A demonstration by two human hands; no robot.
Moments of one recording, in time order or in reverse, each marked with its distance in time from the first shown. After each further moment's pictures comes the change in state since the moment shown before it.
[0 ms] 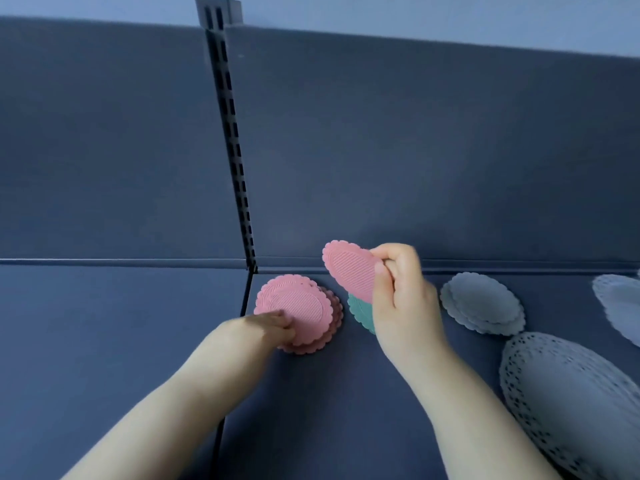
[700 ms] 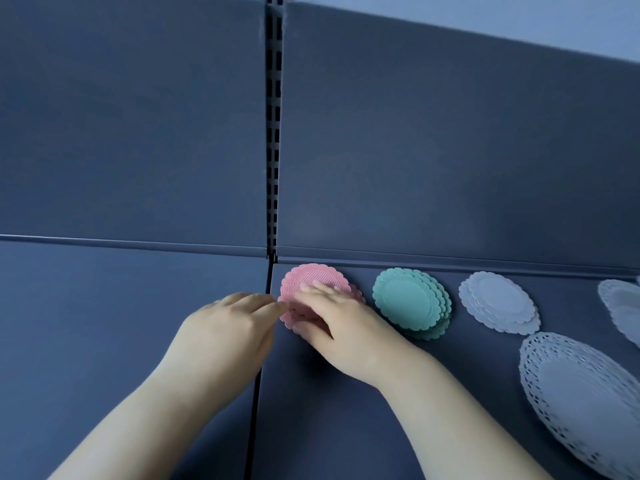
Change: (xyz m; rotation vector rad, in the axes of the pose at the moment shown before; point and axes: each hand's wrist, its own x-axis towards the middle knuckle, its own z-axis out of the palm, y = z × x) left_hand -0.030 -0.017 -0.024 0.157 0.272 -0.154; right_hand -0.011 -0.018 0.067 -0.351 -0.750 -0.164
